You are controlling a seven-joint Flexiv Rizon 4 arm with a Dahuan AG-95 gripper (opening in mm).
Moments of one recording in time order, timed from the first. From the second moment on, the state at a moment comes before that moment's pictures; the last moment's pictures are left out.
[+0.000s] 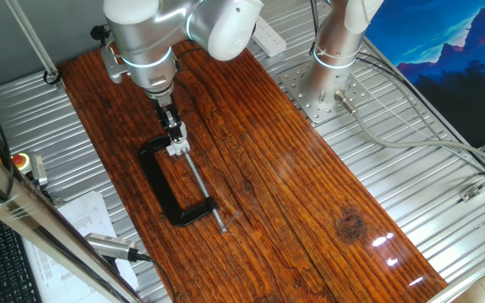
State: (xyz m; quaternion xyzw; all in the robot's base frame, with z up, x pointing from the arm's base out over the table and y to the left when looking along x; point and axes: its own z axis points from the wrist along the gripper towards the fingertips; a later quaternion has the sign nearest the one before) arm 0.520 -0.005 0.109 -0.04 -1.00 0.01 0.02
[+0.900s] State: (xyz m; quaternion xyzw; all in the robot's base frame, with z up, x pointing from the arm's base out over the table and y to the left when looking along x) arm 0.514 -0.006 0.102 -0.04 -1.00 0.01 0.02
